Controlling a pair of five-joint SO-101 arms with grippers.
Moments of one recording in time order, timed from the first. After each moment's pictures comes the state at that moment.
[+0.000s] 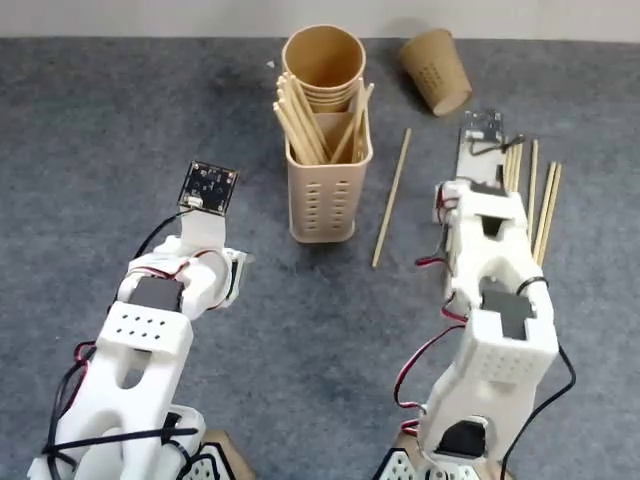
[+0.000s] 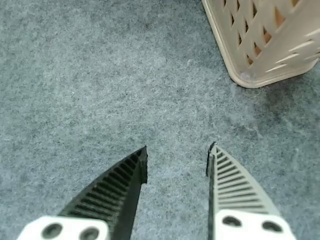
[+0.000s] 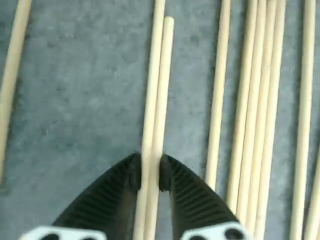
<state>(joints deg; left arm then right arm) 2.7 -42.0 61.7 41.9 0.0 2.8 21.1 10.0 35.1 7.0</state>
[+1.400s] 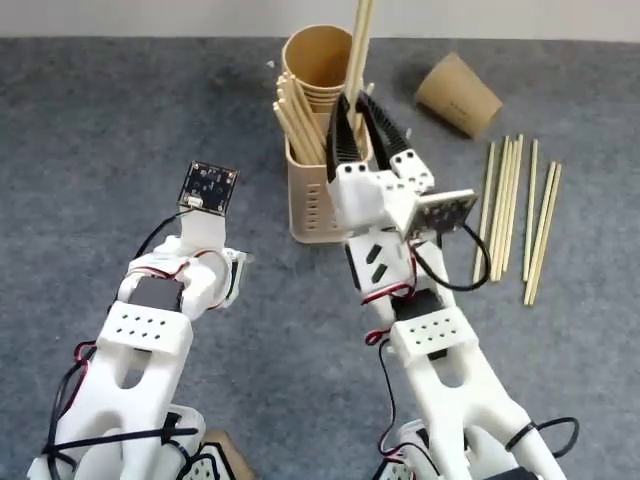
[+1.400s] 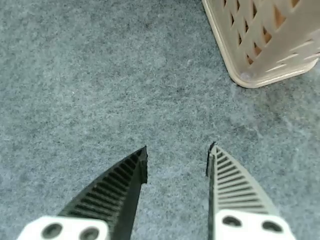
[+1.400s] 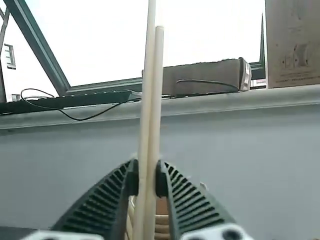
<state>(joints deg) 2.7 -42.0 61.7 41.9 0.0 -23.8 -34.2 62.5 -46.0 -3.5</state>
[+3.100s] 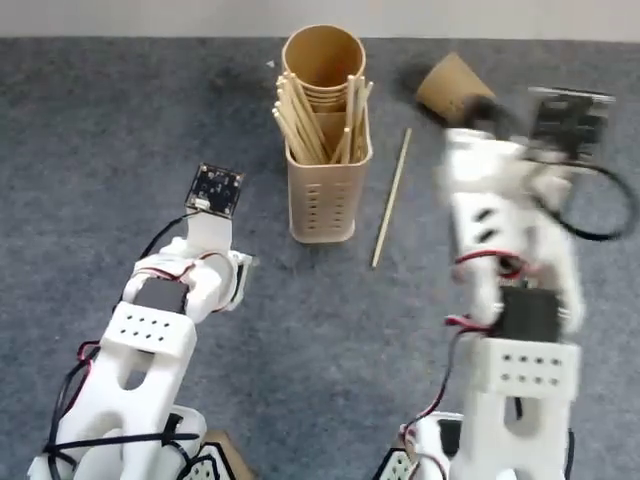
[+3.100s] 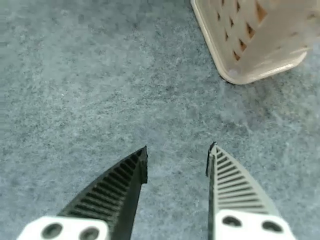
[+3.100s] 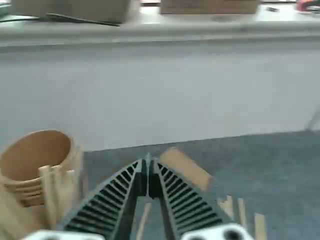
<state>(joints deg) 4.5 -42.0 62.1 41.9 0.1 3.3 -48.7 29.1 31.6 -1.4</state>
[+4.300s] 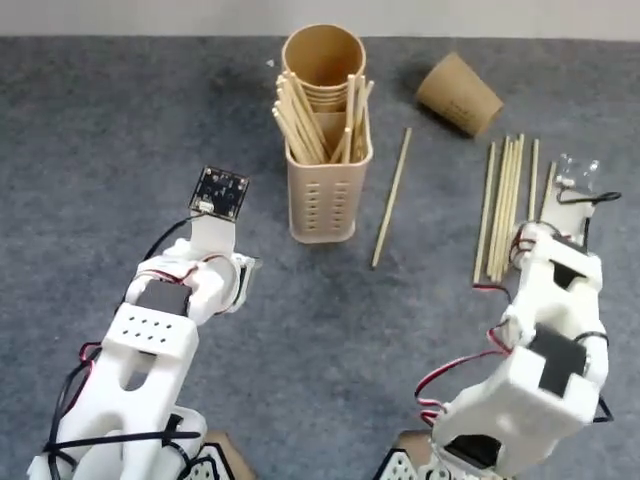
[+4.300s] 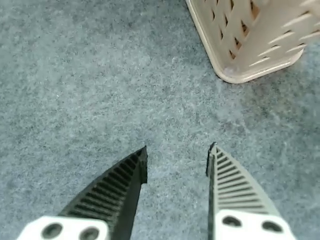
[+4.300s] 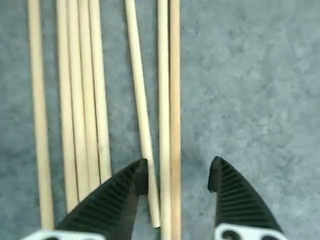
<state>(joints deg) 5.2 -42.0 63.1 40.7 0.0 22.5 12.7 29.8 22.7 14.0</state>
